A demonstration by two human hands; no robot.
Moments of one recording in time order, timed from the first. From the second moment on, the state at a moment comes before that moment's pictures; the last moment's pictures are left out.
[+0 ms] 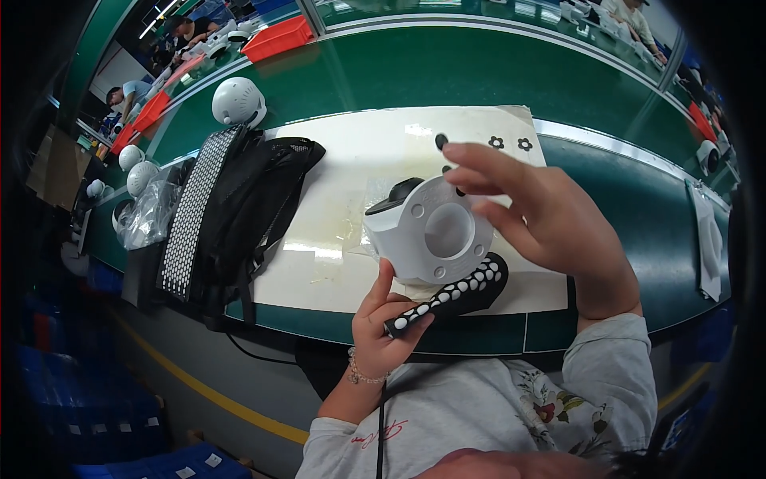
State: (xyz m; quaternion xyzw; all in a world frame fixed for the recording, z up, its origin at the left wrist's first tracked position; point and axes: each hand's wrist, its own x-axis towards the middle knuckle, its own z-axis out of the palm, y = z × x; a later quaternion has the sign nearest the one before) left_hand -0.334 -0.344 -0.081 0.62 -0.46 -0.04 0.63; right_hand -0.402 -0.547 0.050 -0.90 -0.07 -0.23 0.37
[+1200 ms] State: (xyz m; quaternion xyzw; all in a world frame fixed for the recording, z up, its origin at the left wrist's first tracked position) left_hand -0.333 -0.344 -0.078 0.62 -0.48 -0.05 0.62; right_hand -0.414 -0.533 0.002 -0.91 -0.09 -0.24 0.32
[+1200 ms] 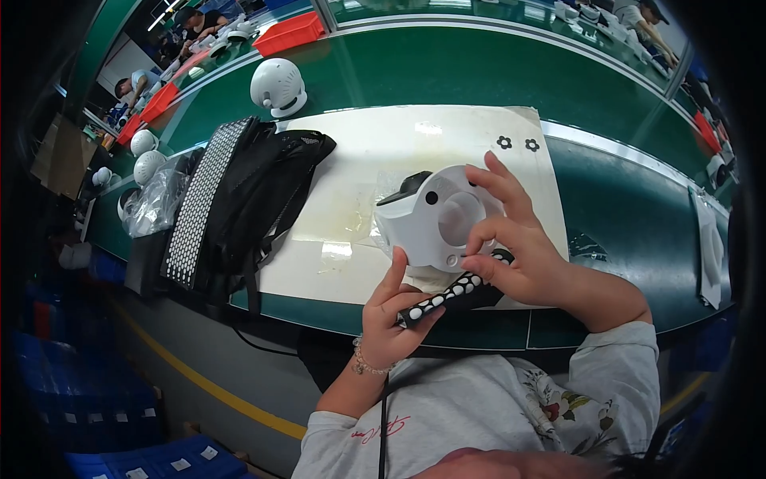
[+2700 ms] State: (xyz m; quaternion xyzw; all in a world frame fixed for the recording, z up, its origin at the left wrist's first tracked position) left_hand -0.335 -0.346 -0.081 0.65 -0.45 -0.02 0.61; right_hand -0.423 -0.522 -0.001 -0.89 -0.21 -0.30 0.27
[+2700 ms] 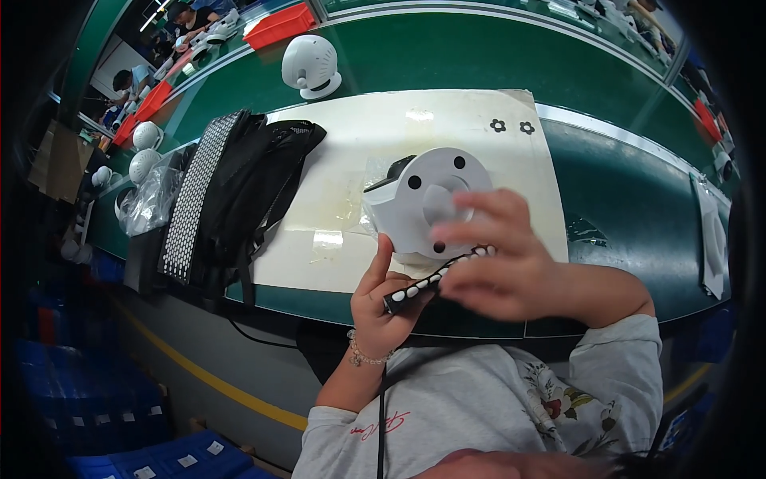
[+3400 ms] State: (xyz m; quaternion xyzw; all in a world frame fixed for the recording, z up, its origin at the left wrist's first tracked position) left_hand -0.340 -0.349 -0.083 0.64 -0.41 -0.02 0.65; right_hand -0.446 -0.556 -0.016 -0.93 -0.10 -0.34 -0.08
